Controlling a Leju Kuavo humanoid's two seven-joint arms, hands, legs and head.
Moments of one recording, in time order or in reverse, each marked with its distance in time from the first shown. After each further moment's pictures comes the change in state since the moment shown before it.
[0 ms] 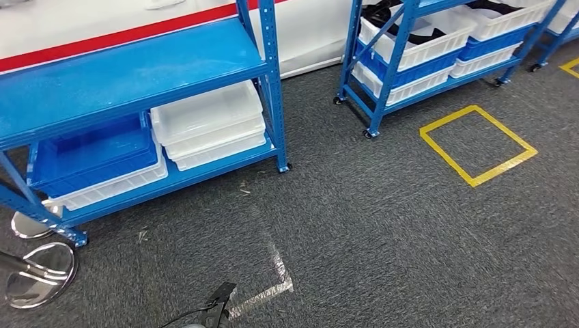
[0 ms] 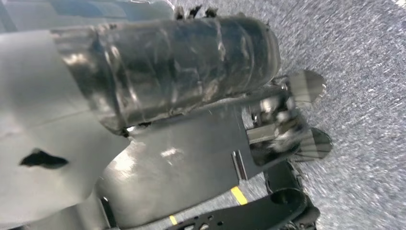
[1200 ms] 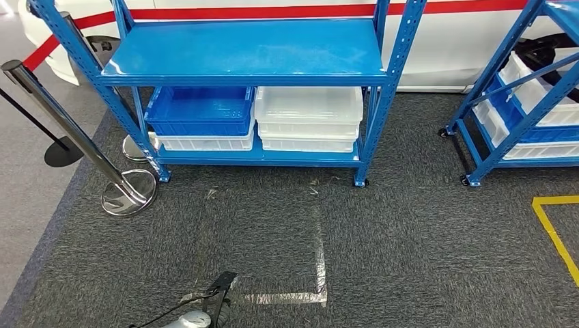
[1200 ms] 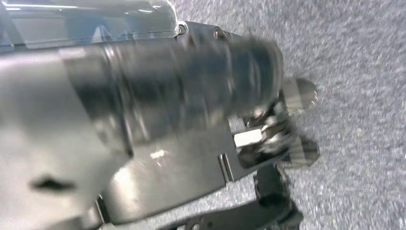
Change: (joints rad) left arm -0.031 -0.021 0.000 0.003 -0.046 0.012 0.042; right arm -0.003 0.011 -0.002 0.002 -0.136 -0.044 0.013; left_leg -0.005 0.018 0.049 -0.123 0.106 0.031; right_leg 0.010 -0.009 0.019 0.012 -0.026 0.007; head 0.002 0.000
